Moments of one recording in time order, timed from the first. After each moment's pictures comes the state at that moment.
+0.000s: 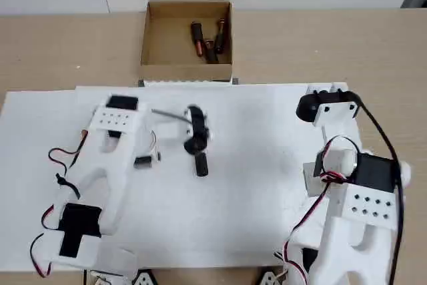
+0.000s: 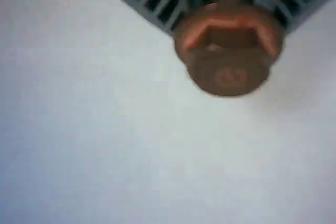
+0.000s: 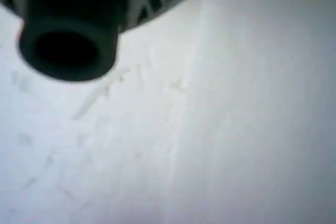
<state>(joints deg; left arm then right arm) 3.7 2.0 20.0 83.9 -68.4 10.3 -44.8 31.2 96.2 19.2</state>
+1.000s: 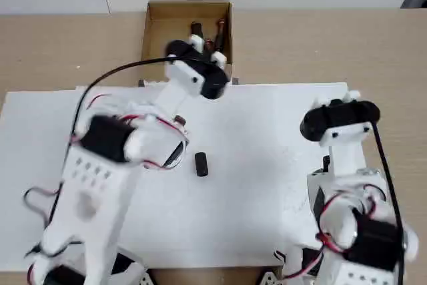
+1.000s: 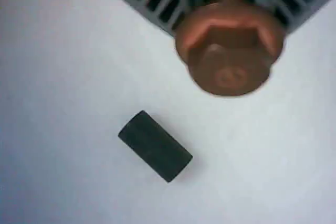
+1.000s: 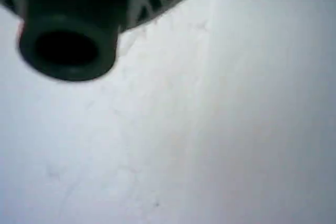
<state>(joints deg) 20.6 -28.4 4.2 98.9 -9.3 10.3 -67.2 31.1 96.2 19.2</state>
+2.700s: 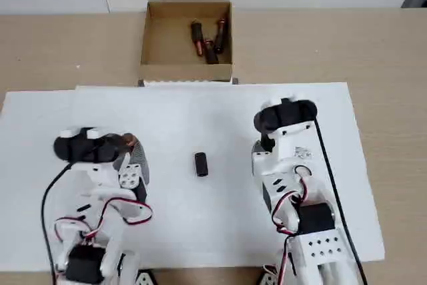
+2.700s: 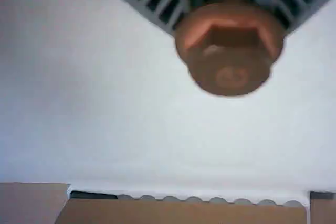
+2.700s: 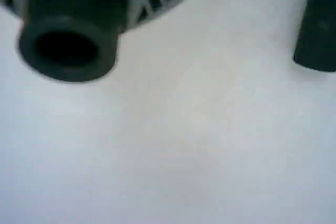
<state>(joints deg) 4.3 -103.4 82.2 58.3 14.8 -13.4 -69.5 74.6 41.9 -3.0</state>
